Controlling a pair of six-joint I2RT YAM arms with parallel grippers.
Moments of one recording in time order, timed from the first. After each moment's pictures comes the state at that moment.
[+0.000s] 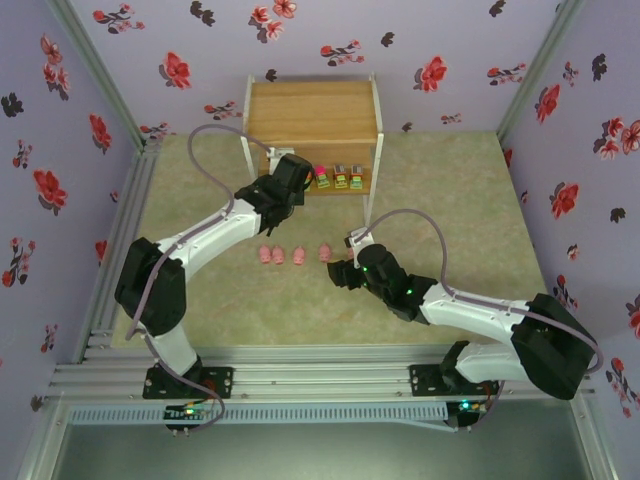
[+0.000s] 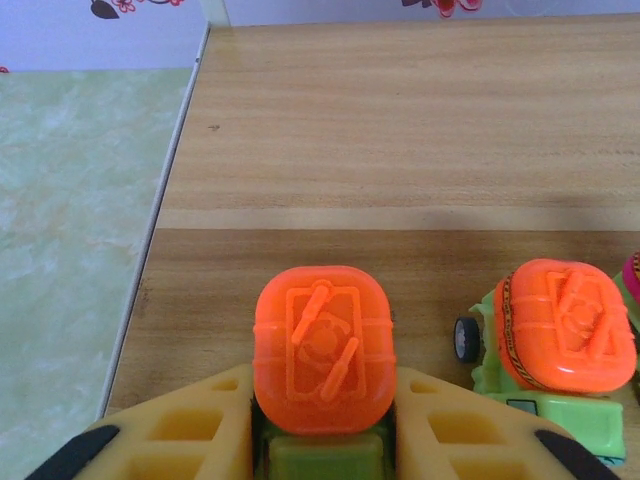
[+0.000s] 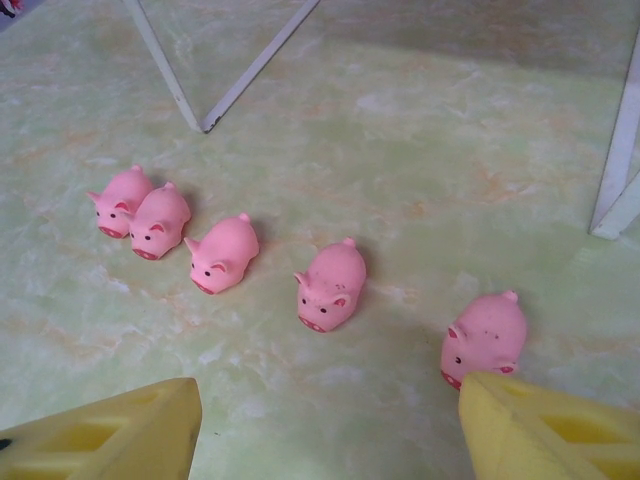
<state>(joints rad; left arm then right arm) -0.69 1.74 1.41 -0.40 -0.58 -0.42 0.88 1.24 0.54 0.13 0.21 0.32</state>
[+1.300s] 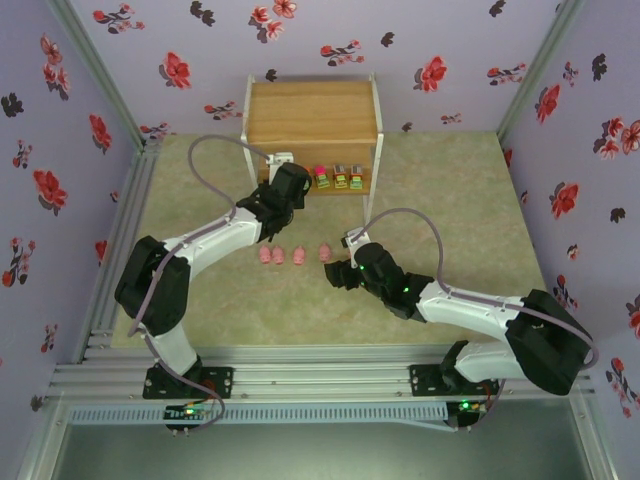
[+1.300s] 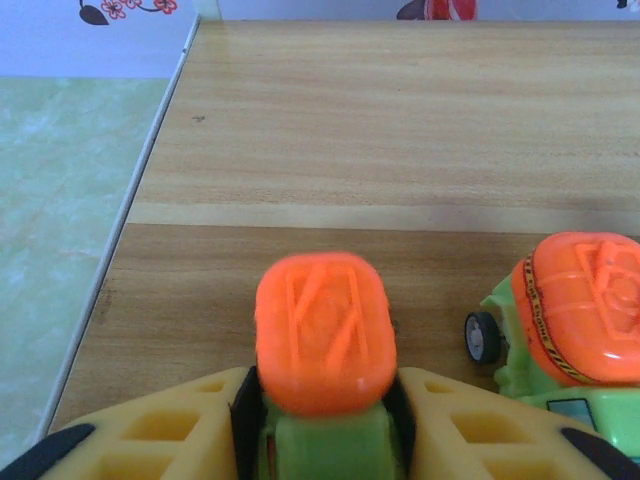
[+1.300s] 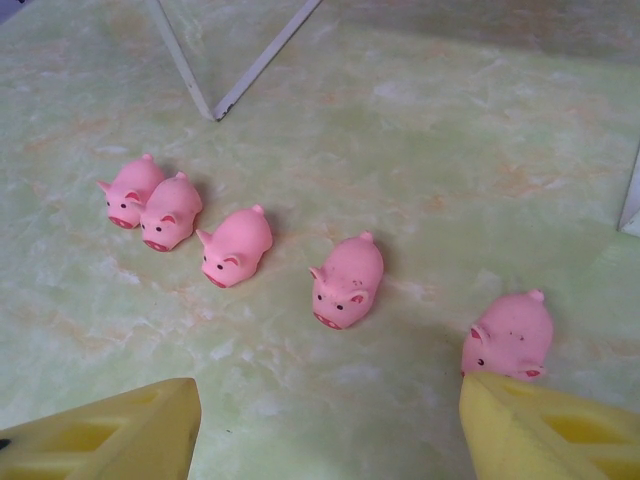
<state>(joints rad) -0.68 1.74 1.28 -0.19 -0.59 -0.41 0.88 1.27 0.56 0.13 0.18 0.32</state>
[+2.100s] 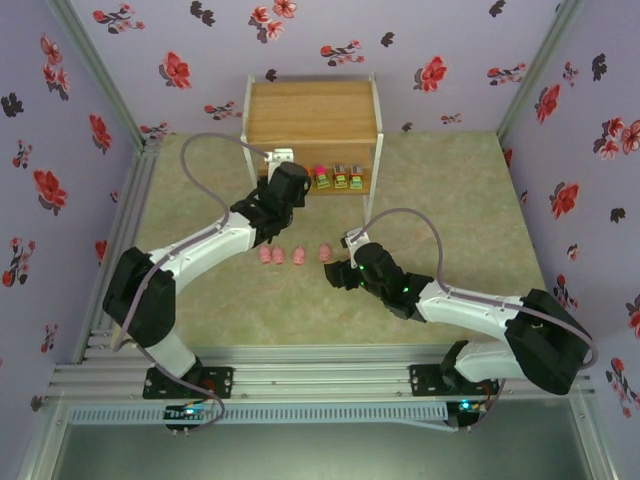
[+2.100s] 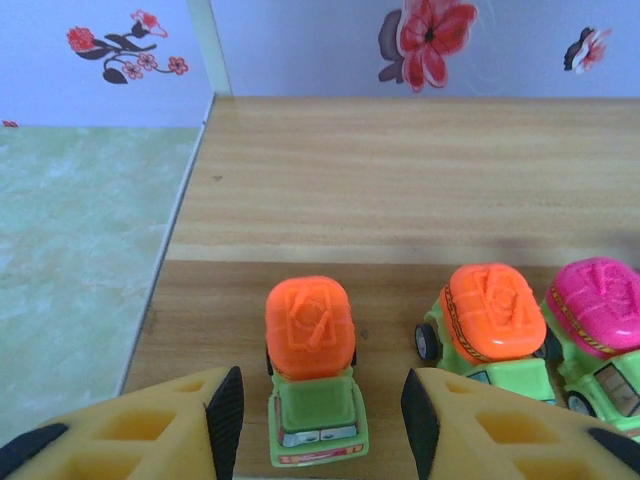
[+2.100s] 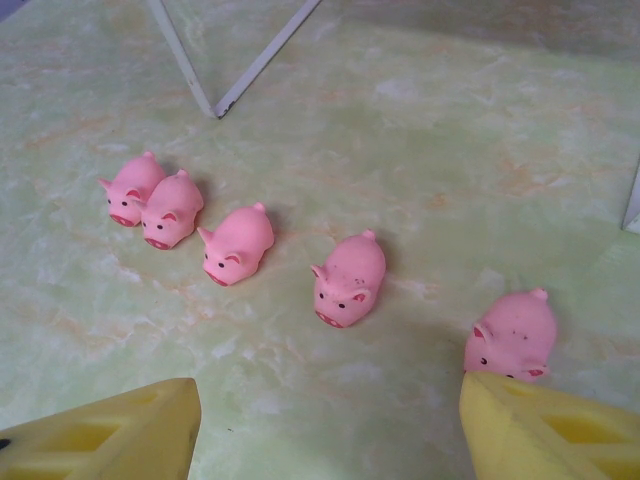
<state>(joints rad) -0.73 1.64 1.27 -0.20 -0.64 -0.38 0.88 1.28 0.56 0.13 0.18 0.32</state>
